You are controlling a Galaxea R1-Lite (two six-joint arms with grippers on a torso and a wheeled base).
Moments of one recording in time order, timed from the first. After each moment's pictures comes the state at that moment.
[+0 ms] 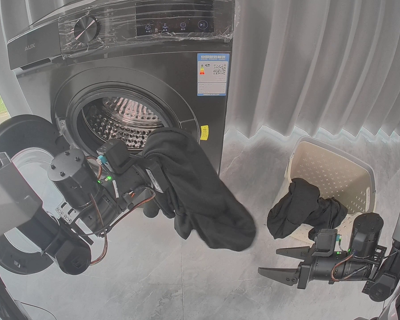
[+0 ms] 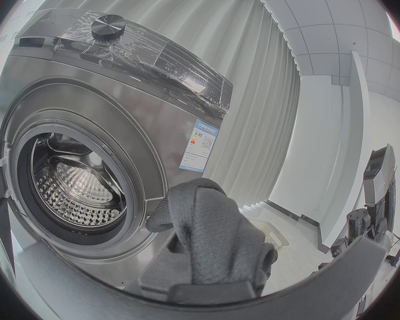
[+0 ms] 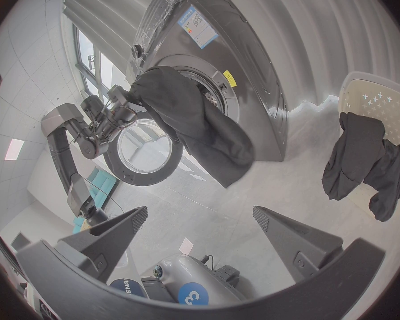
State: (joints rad) left arm -0.52 1.93 -0.61 -1.55 -0.10 -0.19; right arm 0.53 1.93 -0.02 -1.55 0.44 0.32
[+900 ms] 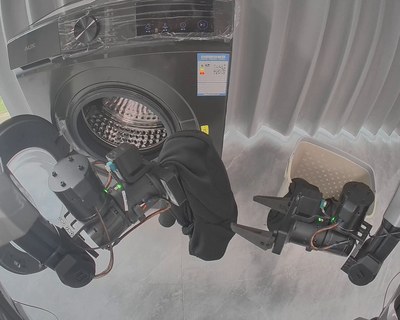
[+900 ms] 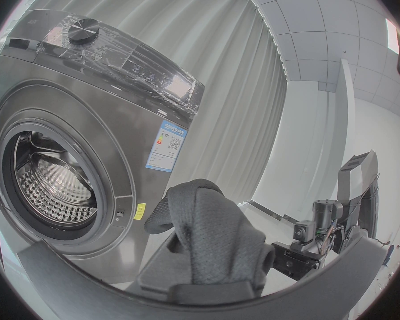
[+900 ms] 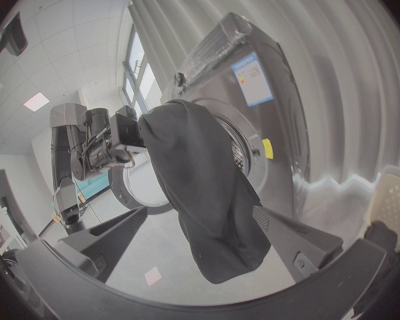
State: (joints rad) left arm -0.63 1.89 -0.58 -1.55 -0.10 -0.19; right arm 0.57 1.95 -0.35 -1.55 0.41 0.12
